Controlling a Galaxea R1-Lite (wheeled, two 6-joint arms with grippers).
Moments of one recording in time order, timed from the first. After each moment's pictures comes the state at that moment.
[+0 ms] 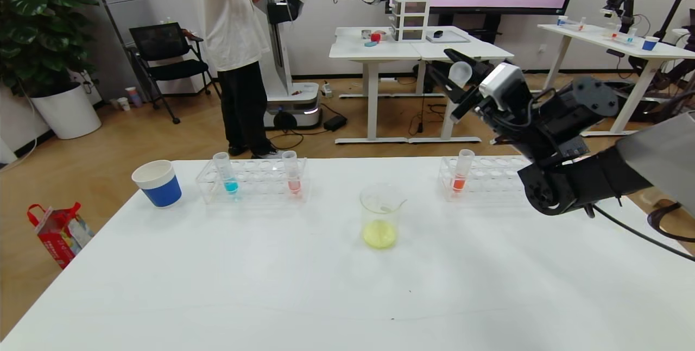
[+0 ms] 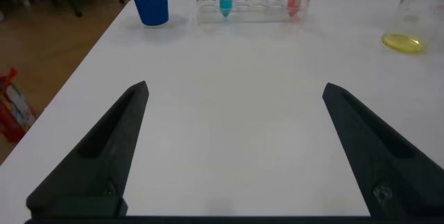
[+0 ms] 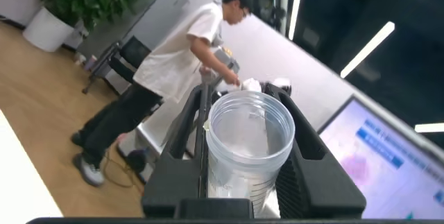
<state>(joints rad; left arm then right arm) 0.00 0.00 0.00 0.00 0.00 0.00 0.26 2.19 -1.25 -1.54 0.47 -0.52</state>
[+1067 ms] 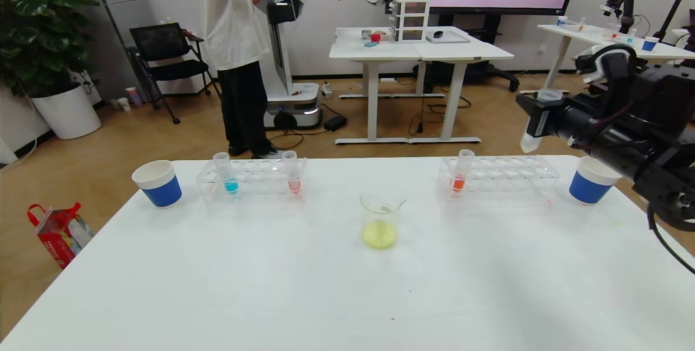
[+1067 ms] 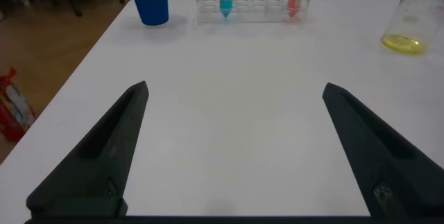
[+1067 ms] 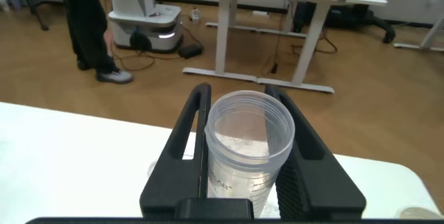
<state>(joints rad) 0.00 0.00 0.00 0.00 0.00 0.00 0.07 1.81 -0.97 -0.90 0.05 -0.03</state>
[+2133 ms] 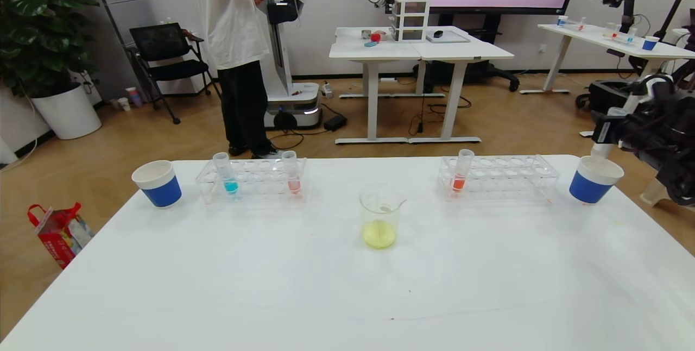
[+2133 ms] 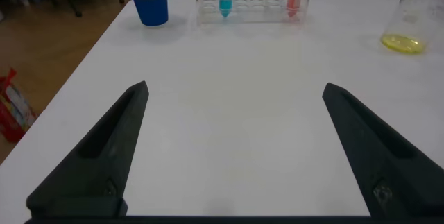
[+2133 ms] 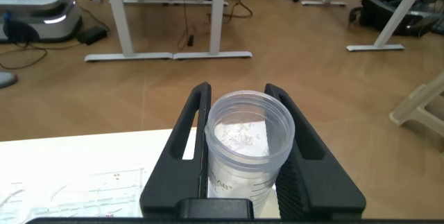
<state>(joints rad) 0.00 0.00 0.00 0.00 0.00 0.00 -0.32 2.13 -1.21 -0.90 0.13 -0.04</state>
